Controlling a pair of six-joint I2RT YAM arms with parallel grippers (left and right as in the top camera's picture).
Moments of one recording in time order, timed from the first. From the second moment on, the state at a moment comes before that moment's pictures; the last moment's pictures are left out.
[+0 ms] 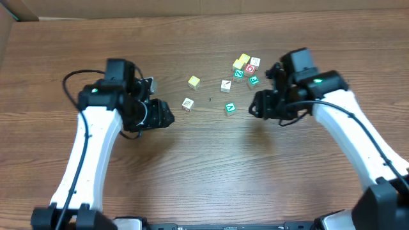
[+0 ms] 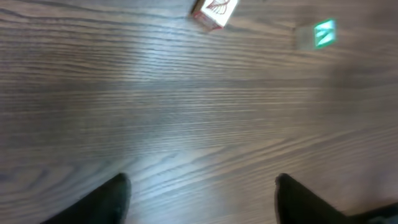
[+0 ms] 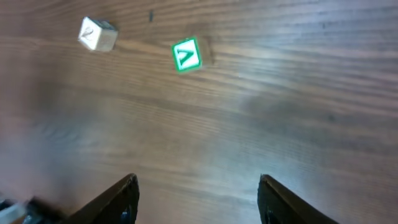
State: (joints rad) left arm -0.06 1.51 1.28 -1.14 0.29 -0.15; right arm 0.34 1.64 1.32 -0.94 -0.33 0.34
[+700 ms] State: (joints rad) left arm -0.03 1.68 1.28 -1.10 0.01 -0.34; right arm 0.55 1.96 1.32 -0.53 0.06 0.41
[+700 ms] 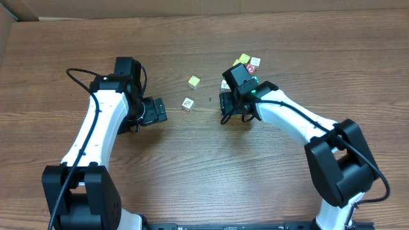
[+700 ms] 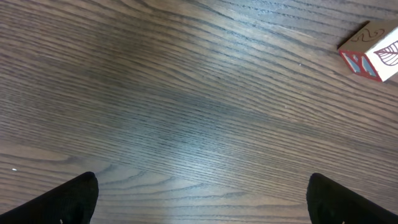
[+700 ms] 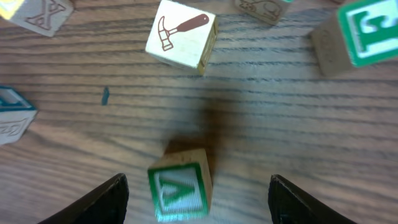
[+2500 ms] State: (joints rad) left arm -0.03 1.68 1.28 -1.10 0.01 -0.34; right arm 0.68 2.03 1.43 -1.02 -0.11 0.52
